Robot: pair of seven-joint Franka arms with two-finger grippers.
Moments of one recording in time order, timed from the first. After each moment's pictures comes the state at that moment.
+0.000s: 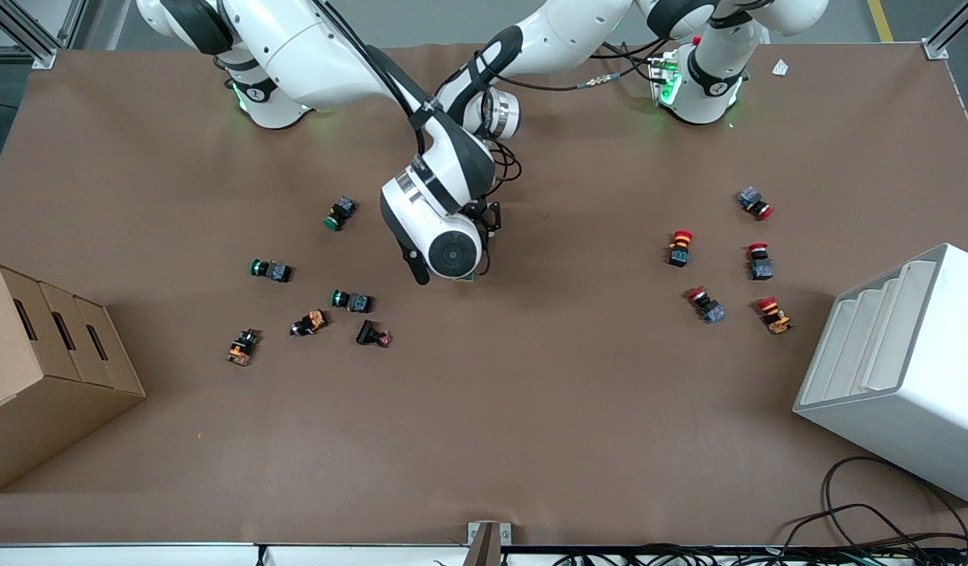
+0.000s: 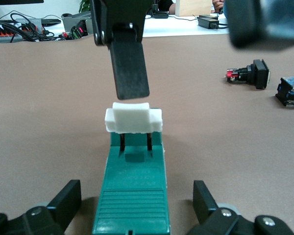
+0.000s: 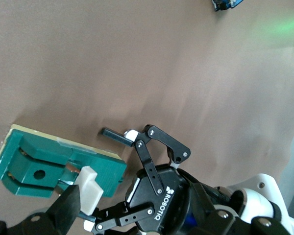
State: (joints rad) left arm -0.96 0.86 -0.31 -1.83 1.86 2.00 -2.54; right arm 0.68 0.76 0.05 -1.37 0.28 1.63 1.80
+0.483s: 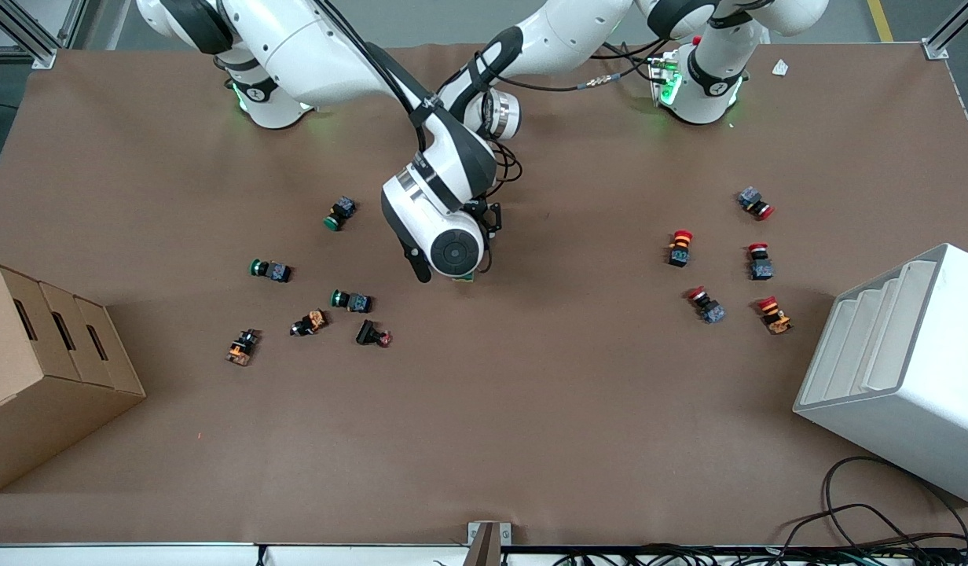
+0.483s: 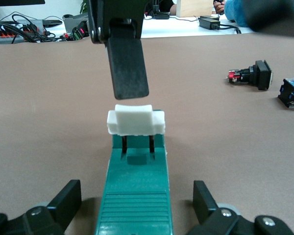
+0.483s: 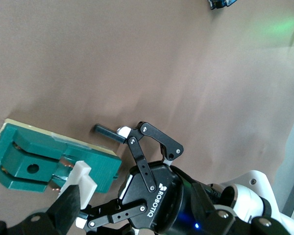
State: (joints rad) left arm -0.96 0.86 -0.31 -1.83 1.86 2.00 -2.54; right arm 0.68 0.76 0.06 -1.37 0.28 1.62 1.80
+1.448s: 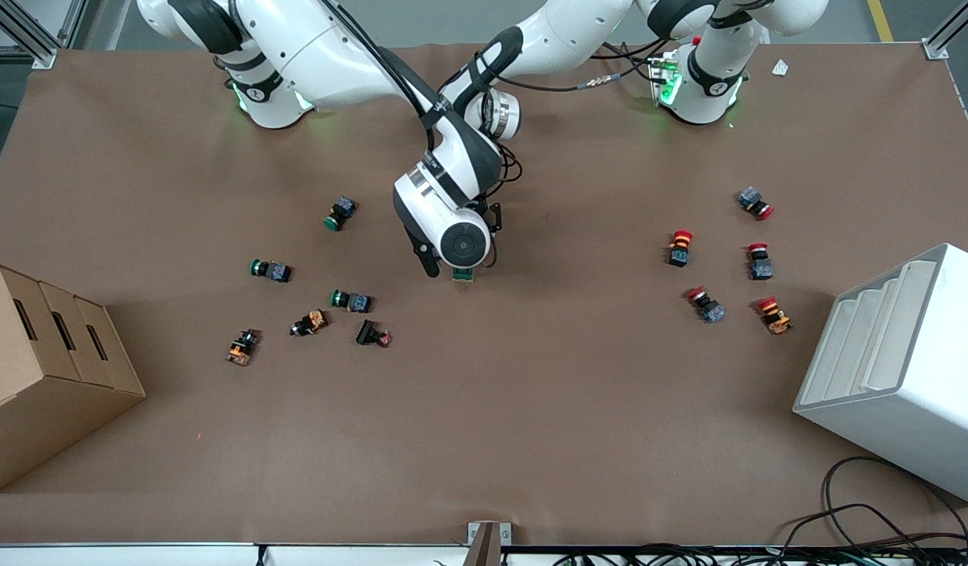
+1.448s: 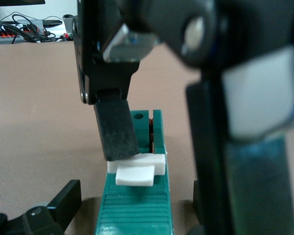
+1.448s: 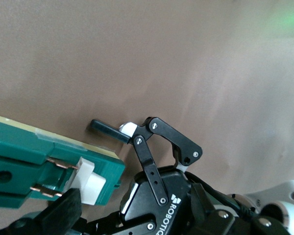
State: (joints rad) left arm -0.96 0.86 -0.31 -1.83 1.86 2.00 -2.54; right arm 0.71 0.76 0.07 -1.47 0.28 1.75 1.80
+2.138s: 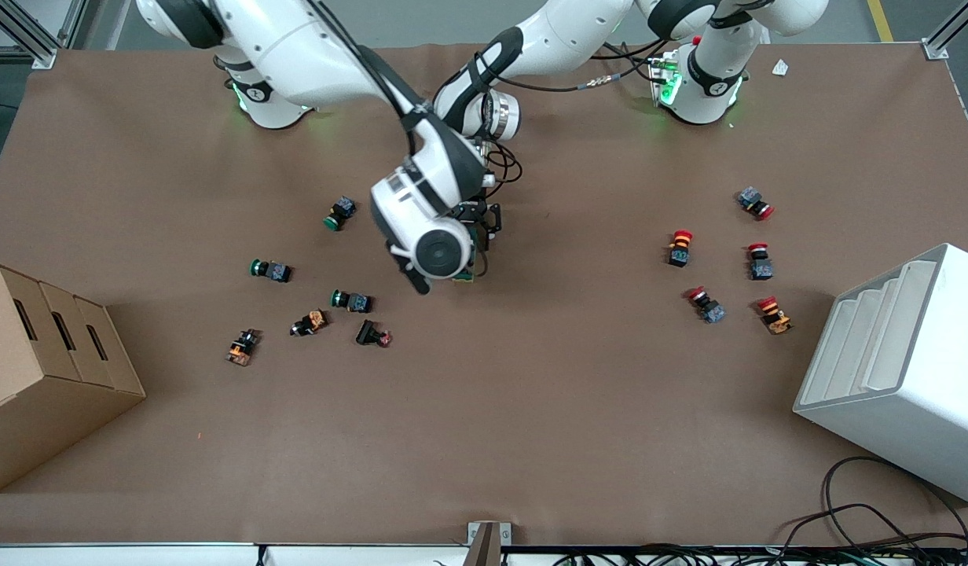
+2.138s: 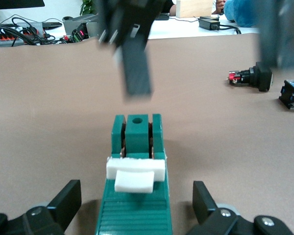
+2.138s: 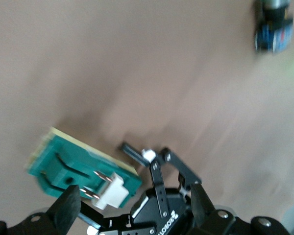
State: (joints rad) left arm -0.95 0.86 -0.31 -1.81 1.86 2.00 -2.52; right arm 0.63 0.70 0.05 -1.45 0.24 1.73 1.50
